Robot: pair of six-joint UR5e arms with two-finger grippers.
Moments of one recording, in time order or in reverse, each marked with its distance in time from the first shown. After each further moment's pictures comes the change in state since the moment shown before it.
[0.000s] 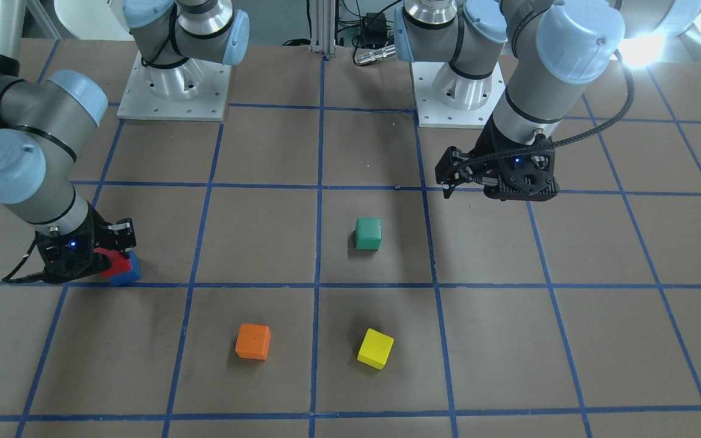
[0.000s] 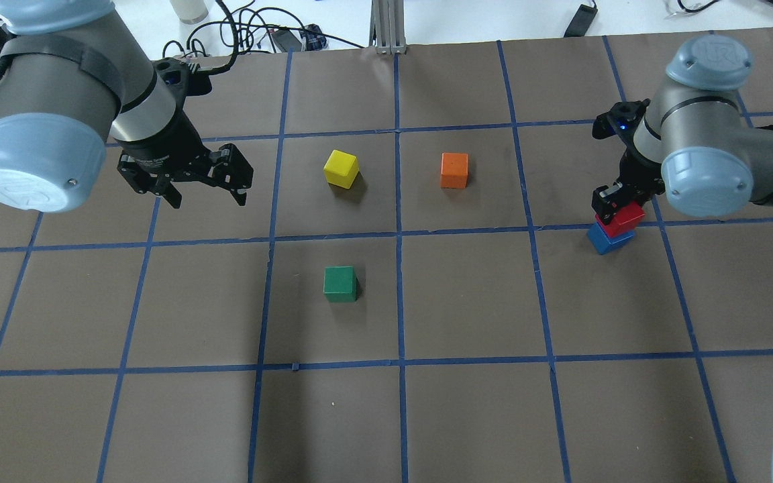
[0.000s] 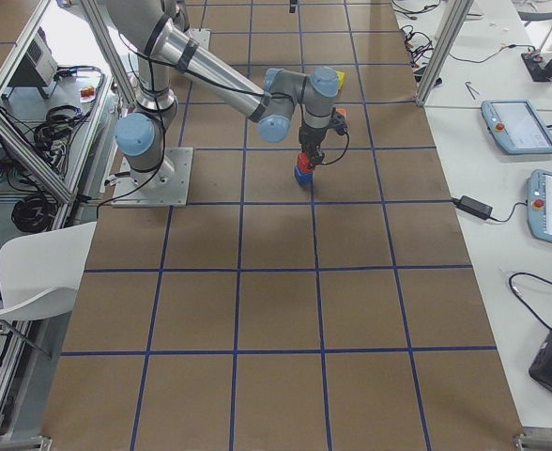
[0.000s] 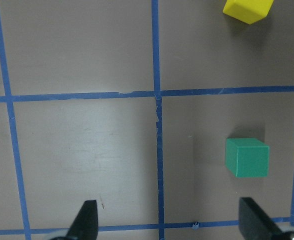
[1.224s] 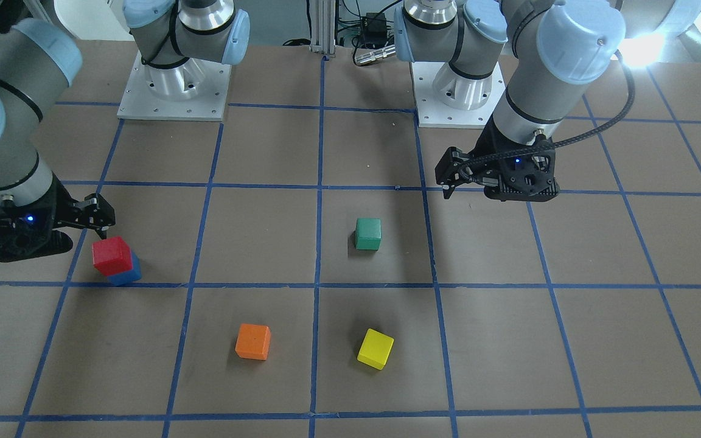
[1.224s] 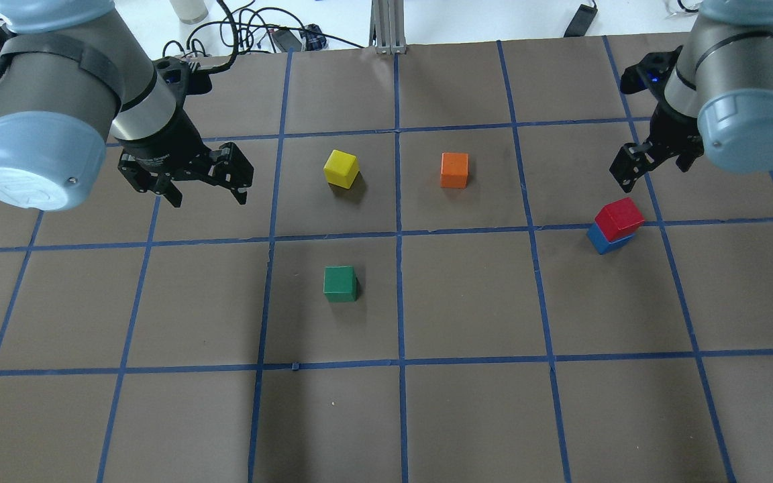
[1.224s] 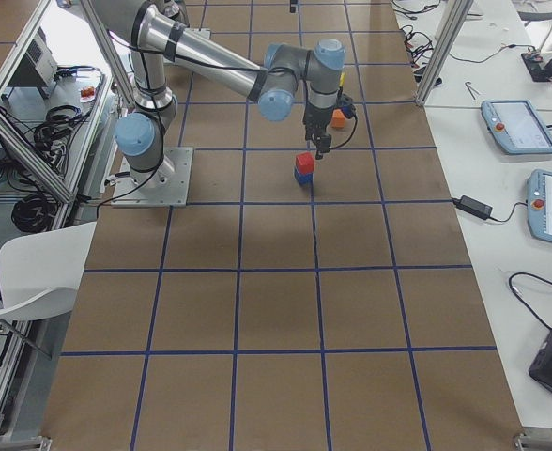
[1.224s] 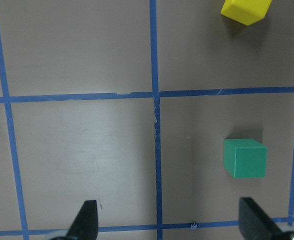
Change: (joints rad) left arm 0.000 -0.001 0.003 0.000 -0.002 -0.001; right arm 0.025 -0.110 -0.163 0.233 -0.048 0.123
